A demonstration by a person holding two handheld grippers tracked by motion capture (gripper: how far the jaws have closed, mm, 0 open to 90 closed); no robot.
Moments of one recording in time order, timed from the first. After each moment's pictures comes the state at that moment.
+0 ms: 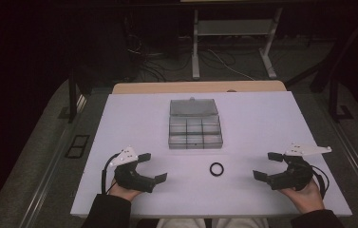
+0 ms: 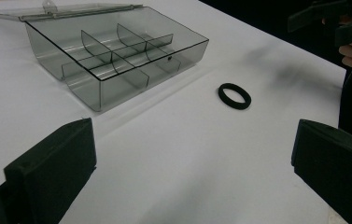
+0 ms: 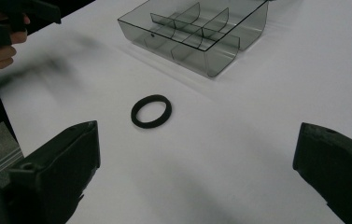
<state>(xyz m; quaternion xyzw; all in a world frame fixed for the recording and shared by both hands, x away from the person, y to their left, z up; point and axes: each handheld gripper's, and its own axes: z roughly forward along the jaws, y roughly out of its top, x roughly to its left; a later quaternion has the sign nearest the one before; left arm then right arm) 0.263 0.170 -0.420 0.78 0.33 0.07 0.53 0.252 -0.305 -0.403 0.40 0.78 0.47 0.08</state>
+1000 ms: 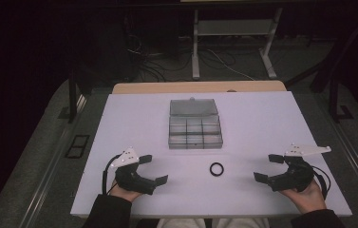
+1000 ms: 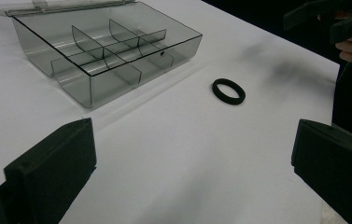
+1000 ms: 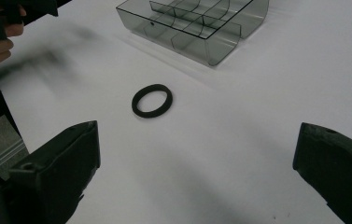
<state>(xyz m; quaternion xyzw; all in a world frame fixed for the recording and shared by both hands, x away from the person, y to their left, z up) 0.260 0.169 -0.422 0.78 0.32 0.06 0.53 0.250 -0.305 -0.401 0.40 0.79 0.46 0.06</state>
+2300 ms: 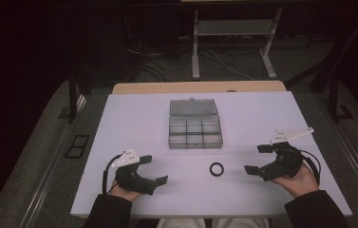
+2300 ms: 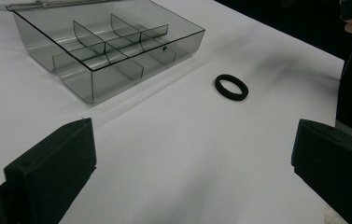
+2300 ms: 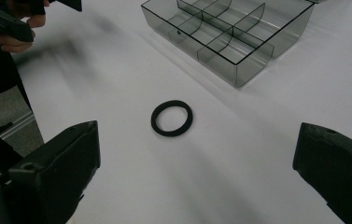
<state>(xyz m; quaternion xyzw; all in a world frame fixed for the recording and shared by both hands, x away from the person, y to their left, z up) 0.261 0.168 -0.424 0.78 0.33 0.06 0.53 0.279 -0.276 -0.371 0.36 0.83 0.42 0.04</state>
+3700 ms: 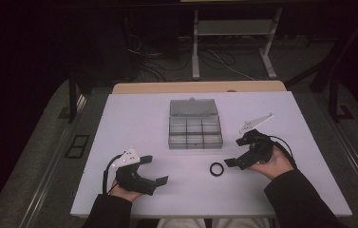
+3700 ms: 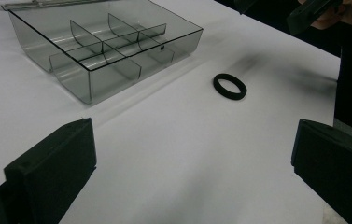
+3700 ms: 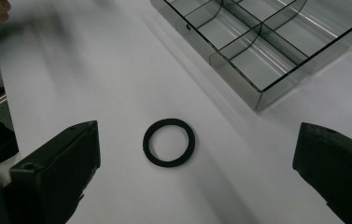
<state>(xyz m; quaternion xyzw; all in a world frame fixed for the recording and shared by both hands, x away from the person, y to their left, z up) 0.261 0.167 -0.424 0.78 0.32 0.06 0.53 0.328 -0.223 -0.382 0.32 0.88 0.36 0.01</state>
